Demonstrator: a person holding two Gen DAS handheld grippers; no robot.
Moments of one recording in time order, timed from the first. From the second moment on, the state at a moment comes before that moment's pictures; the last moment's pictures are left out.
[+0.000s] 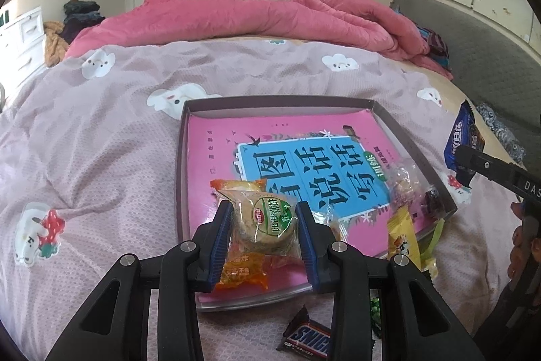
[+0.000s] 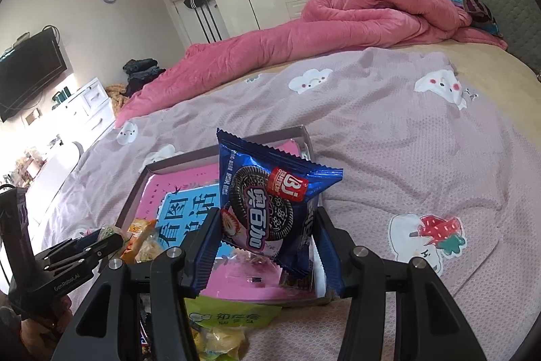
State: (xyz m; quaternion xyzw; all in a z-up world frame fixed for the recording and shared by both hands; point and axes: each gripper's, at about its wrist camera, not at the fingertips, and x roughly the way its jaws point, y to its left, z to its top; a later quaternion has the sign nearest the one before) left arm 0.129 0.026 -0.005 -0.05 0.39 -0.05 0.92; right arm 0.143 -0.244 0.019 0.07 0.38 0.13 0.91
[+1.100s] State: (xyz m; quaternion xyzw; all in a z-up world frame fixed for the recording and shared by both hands) left arm 0.138 0.026 -0.021 -0.05 0.40 -0.05 0.92; right arm 0.151 -0.216 -0.016 0.04 0.44 0.18 0.88
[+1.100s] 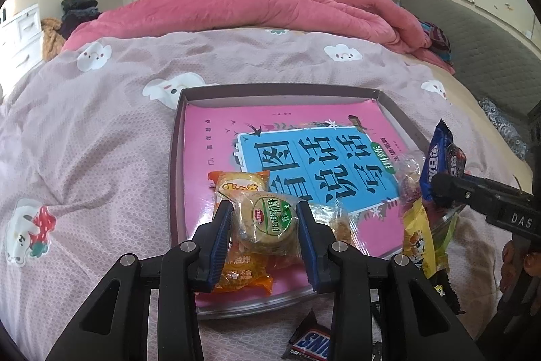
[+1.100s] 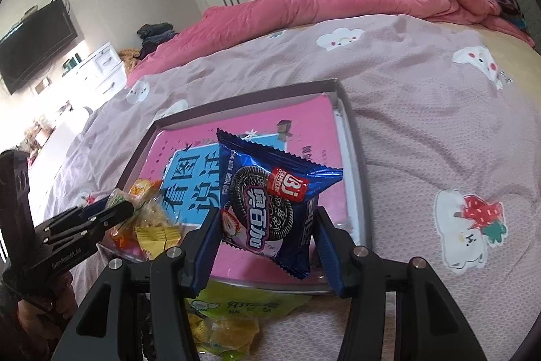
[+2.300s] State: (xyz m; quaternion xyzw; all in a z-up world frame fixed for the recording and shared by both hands) left arm 0.141 0.027 -0.023 -0.05 0.40 -0.05 0.91; right arm 0.143 -0.195 -0.033 0.02 0.48 0.19 0.86
